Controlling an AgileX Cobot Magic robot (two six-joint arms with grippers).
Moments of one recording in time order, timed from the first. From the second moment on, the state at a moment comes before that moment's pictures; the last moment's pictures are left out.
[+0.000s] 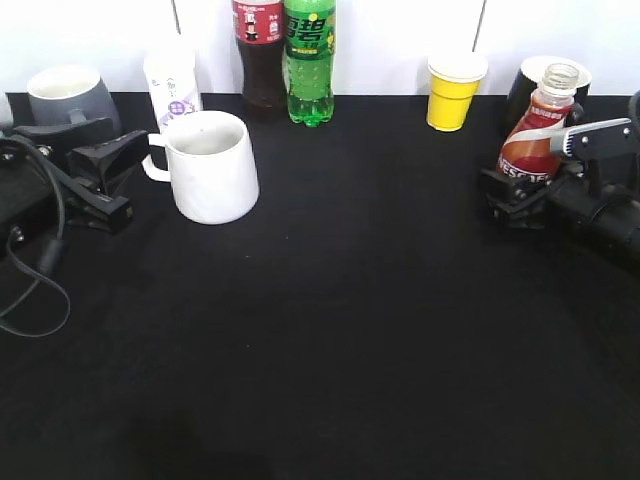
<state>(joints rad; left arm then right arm) -0.33 1.55 -0.38 0.21 -1.04 -0.10 0.05 2.05 -0.66 -0.38 -1.09 0.14</state>
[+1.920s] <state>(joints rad) -0.32 0.06 -0.52 -0.05 1.07 0.02 0.35 0.02 -0.51 -0.10 1.04 0.15</state>
